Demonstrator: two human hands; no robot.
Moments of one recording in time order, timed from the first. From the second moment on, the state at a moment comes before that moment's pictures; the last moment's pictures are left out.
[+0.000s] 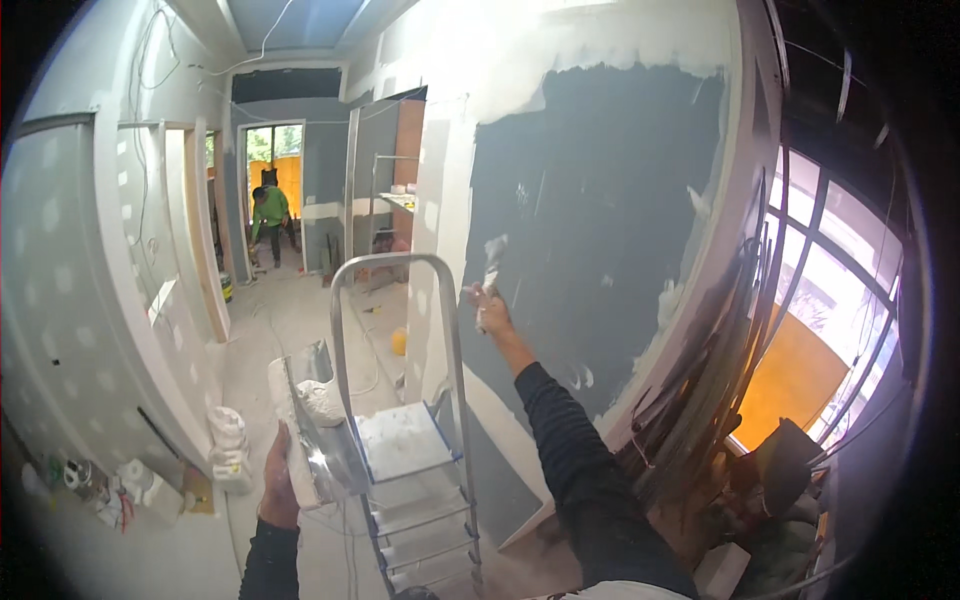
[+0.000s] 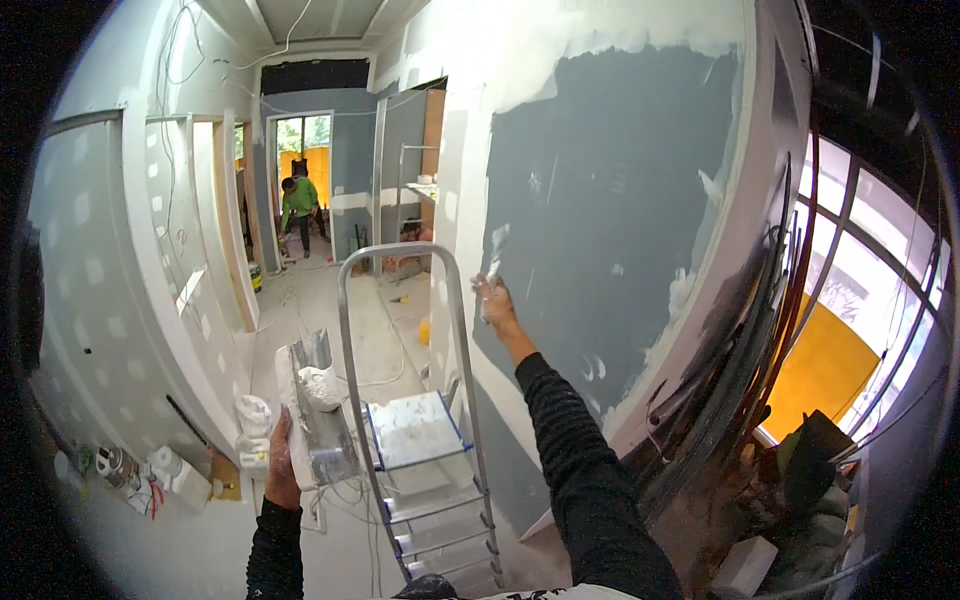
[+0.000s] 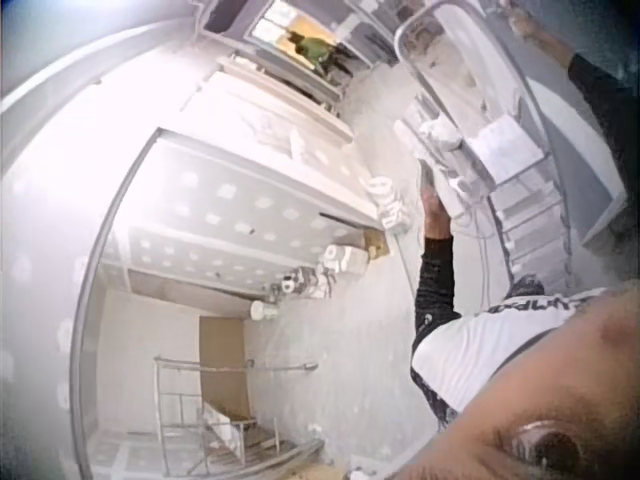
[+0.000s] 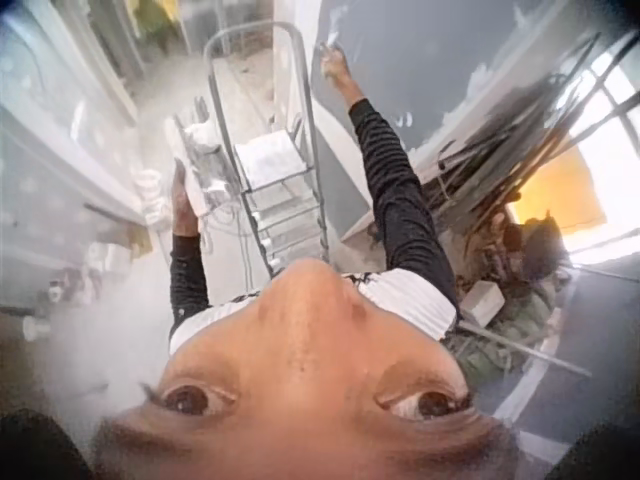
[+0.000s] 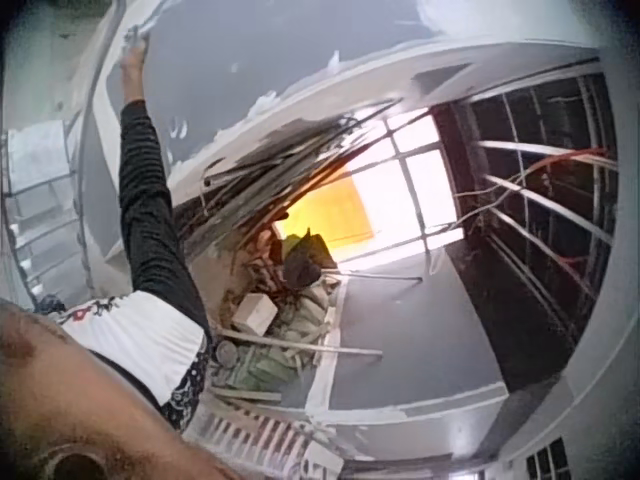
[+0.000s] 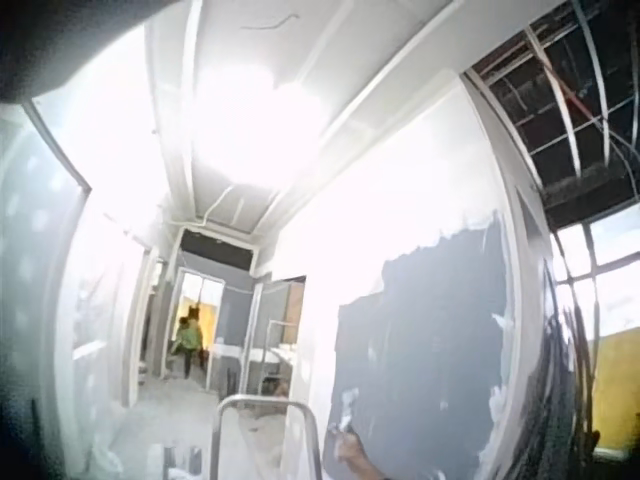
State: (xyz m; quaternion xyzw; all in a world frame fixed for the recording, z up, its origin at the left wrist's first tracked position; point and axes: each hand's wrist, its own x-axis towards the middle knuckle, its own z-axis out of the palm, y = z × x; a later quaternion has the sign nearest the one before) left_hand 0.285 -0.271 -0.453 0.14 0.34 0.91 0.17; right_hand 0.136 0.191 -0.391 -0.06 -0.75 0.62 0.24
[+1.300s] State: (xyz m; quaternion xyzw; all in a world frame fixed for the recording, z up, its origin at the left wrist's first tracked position) left_hand 0.043 0.011 -0.121 0.23 0.33 0.87 0.28; right_hand 0.106 0.181 -0.379 -0.07 -0.67 0.71 0.19
